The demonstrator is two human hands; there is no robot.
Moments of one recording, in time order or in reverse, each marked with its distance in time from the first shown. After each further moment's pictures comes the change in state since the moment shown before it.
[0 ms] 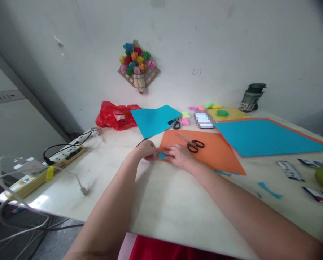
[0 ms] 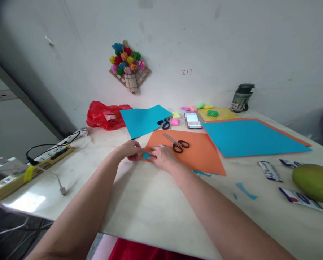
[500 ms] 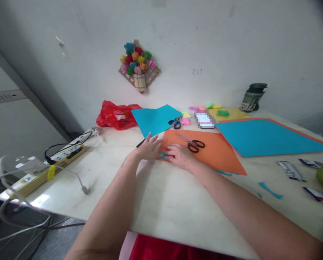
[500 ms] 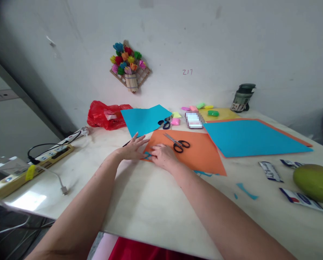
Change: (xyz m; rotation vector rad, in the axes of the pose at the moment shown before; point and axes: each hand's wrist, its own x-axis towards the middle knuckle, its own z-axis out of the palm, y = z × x) left_hand -0.002 -0.006 0.002 0.594 0.107 0.580; right_hand 0.001 0.003 0.000 -0.029 0.007 -0.065
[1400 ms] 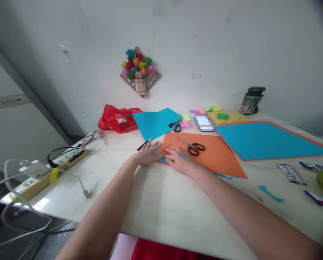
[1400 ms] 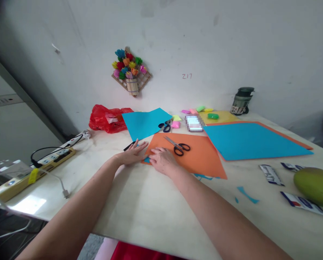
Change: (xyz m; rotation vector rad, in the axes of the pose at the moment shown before) left_hand -0.009 -0.005 0.004 -0.072 -0.131 -0.184; right_hand -0.003 -0.010 -0.002 -0.107 -0.045 0.047
